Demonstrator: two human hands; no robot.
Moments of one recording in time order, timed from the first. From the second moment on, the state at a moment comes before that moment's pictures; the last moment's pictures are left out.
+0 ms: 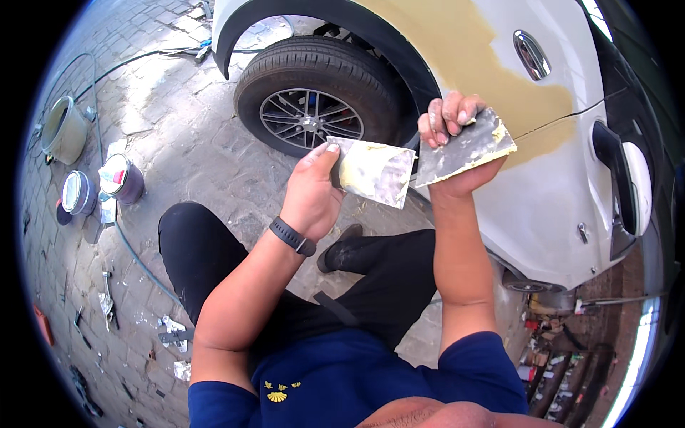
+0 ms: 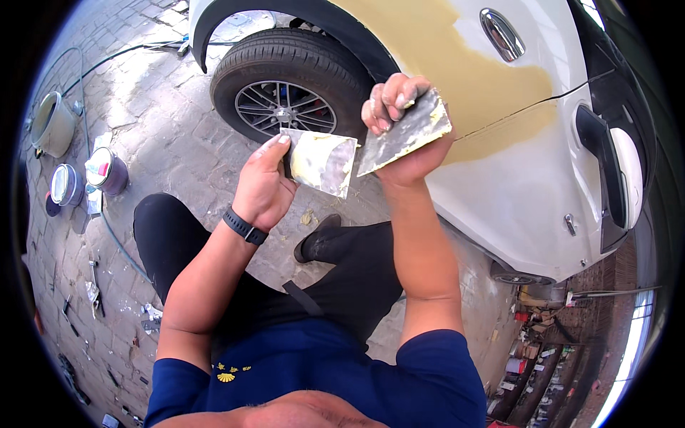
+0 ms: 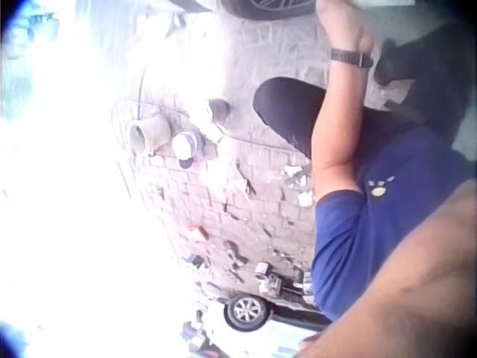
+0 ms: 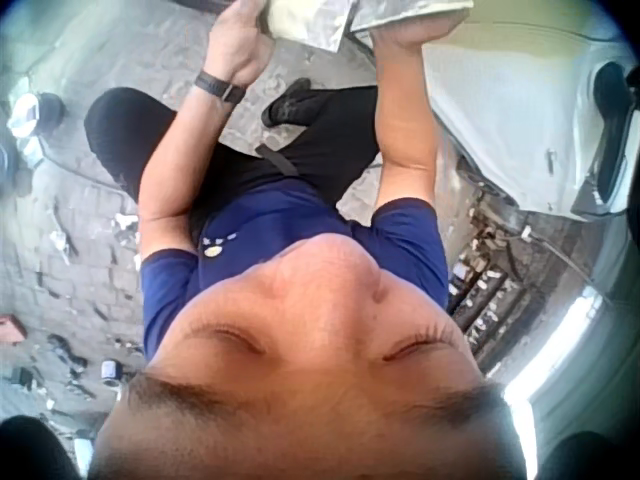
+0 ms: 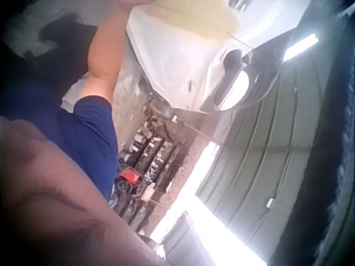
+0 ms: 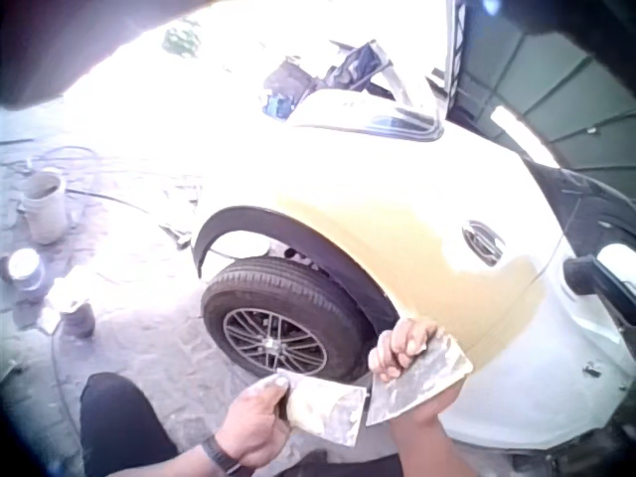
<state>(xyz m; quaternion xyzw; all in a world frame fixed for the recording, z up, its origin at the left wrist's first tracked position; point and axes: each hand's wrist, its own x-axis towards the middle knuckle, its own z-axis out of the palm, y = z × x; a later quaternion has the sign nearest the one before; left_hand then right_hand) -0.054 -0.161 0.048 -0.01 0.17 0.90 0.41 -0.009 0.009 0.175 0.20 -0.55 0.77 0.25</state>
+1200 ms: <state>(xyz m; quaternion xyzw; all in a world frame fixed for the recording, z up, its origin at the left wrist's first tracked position) -0.067 -0.172 0.058 0.26 0.47 0.84 0.09 0.003 -0.027 0.103 -0.11 -0.67 0.68 0.28</state>
